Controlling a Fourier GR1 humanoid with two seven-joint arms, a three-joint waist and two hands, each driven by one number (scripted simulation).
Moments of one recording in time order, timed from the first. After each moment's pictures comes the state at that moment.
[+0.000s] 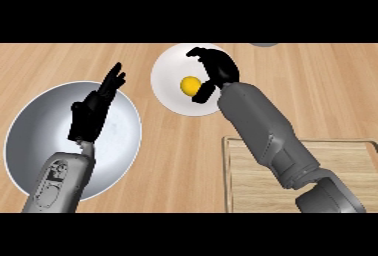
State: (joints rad) left arm -0.36 0.16 -0.05 -1.40 -0.09 0.02 0.09; right arm -1.18 0.00 0.17 -0.30 0.59 -0.23 0.01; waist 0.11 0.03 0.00
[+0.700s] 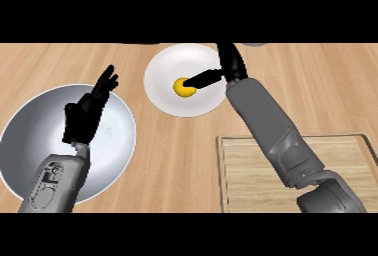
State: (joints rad) left arm -0.34 0.18 -0.02 -1.38 -0.09 0.03 0.08; right arm -1.16 -0.01 -0.05 -0.33 0.26 -0.34 -0.19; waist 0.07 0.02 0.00
